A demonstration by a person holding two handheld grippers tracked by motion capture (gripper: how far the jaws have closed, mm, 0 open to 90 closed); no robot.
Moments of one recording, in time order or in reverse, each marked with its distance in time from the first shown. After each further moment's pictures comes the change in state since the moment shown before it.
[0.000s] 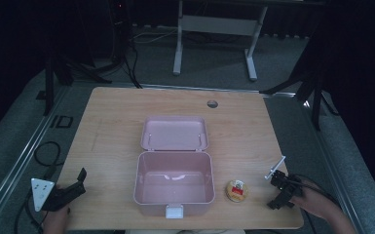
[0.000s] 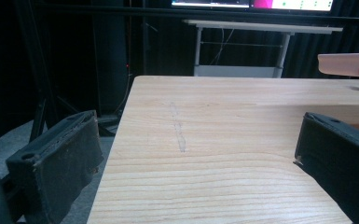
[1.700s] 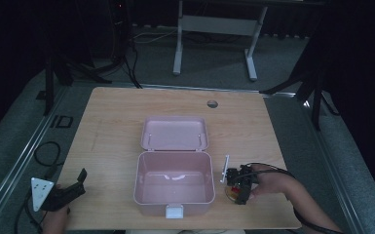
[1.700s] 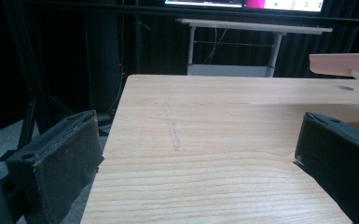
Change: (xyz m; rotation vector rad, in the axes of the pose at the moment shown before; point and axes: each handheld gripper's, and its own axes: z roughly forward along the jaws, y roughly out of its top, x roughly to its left) left arm 0.002 0.000 0.000 0.003 -0.032 -0.008; right arm 0.070 0.121 0.008 0.136 -0.029 -0.492
